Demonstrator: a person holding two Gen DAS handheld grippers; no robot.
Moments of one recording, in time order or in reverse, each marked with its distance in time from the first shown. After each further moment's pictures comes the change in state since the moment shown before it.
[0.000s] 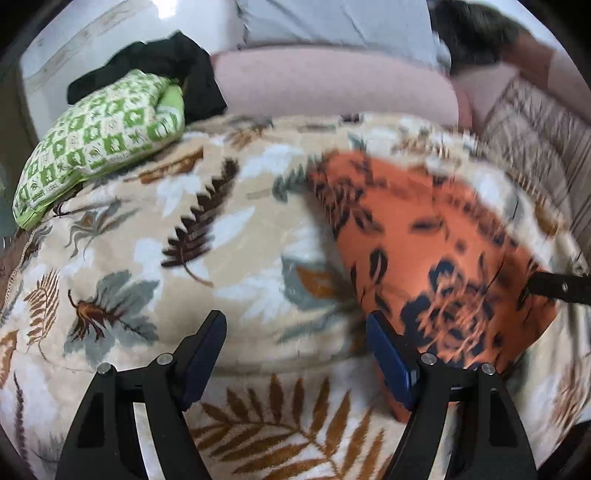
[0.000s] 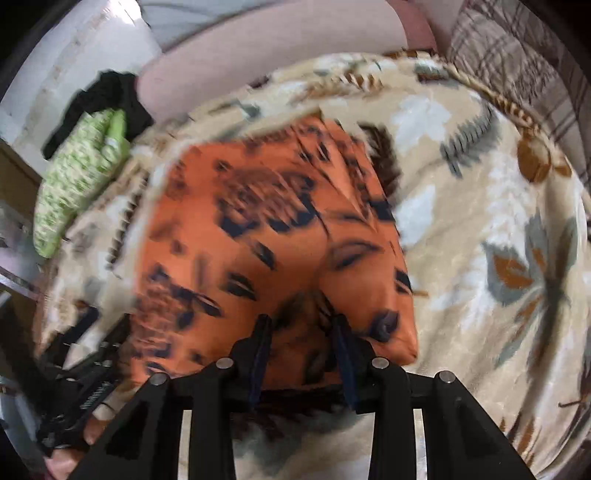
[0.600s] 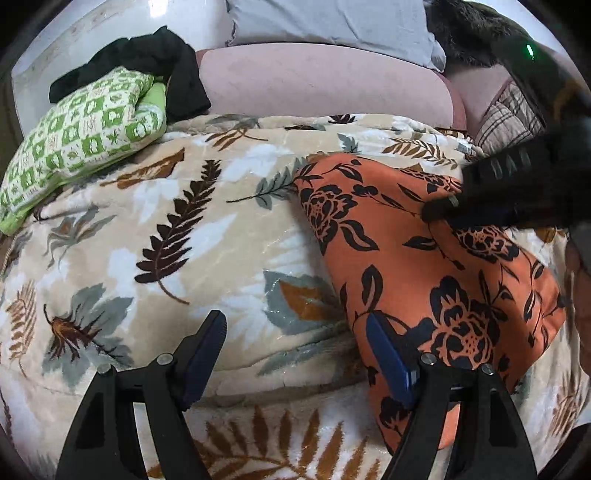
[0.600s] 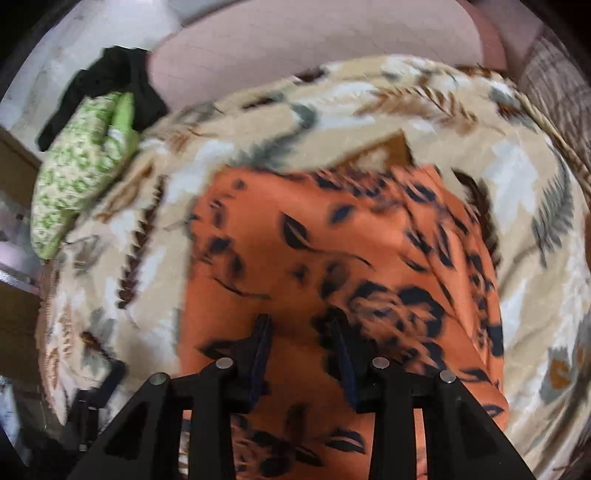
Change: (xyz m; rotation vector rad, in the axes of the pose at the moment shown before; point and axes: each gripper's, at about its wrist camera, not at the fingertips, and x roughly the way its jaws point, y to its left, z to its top) left arm 0.031 -0.007 0.012 0.010 0.030 -0.049; right arm 0.062 0.068 0.086 -0.080 0.087 0.019
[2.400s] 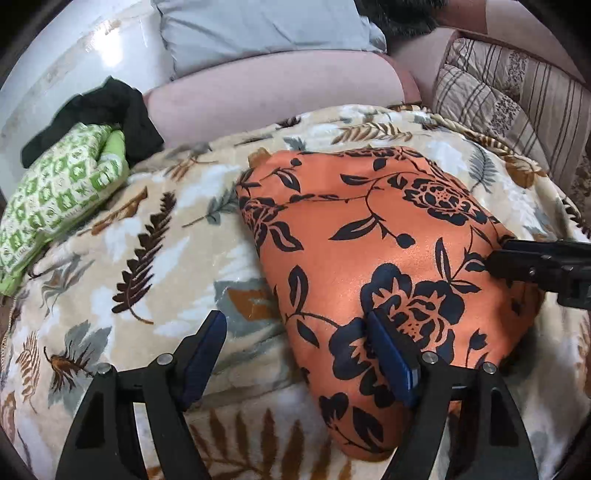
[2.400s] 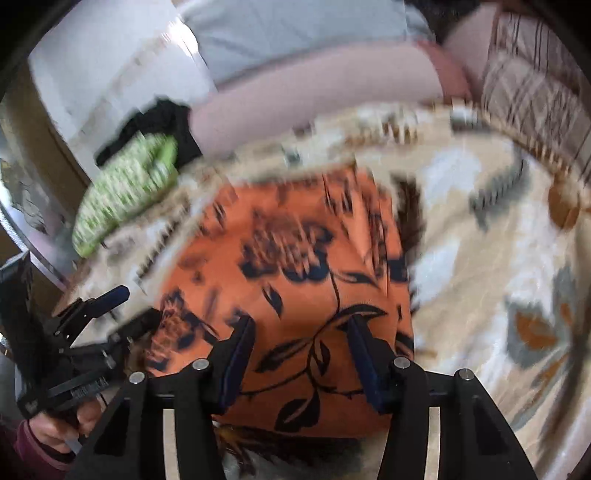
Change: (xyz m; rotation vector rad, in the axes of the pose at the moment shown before) left arm 0.002 -0.053 -0.022 0.226 -0.090 0.031; right arm -0.030 -0.096 -0.116 -0.050 -0.269 0.100
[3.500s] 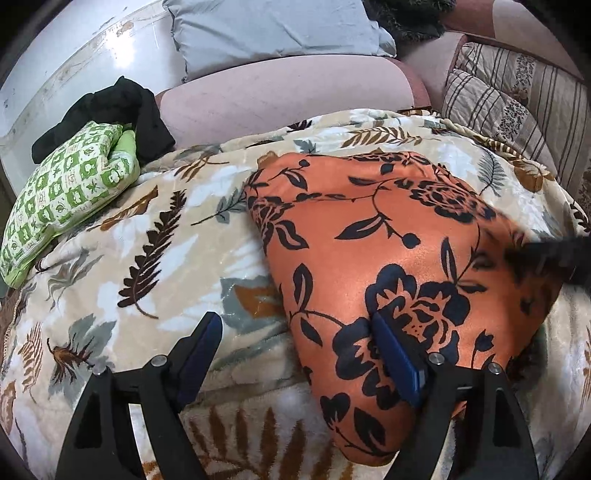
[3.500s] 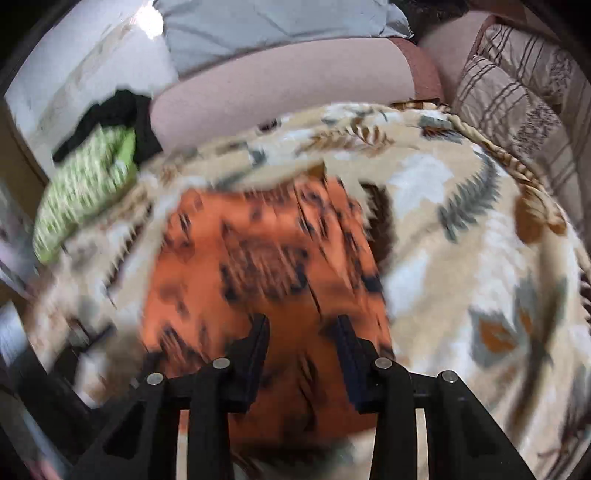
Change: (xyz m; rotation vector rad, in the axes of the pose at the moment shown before) left arm 0.001 0.001 -0.007 -0.017 0.001 0.019; right arm -0.006 0.020 0.023 0.009 0.062 -0.210
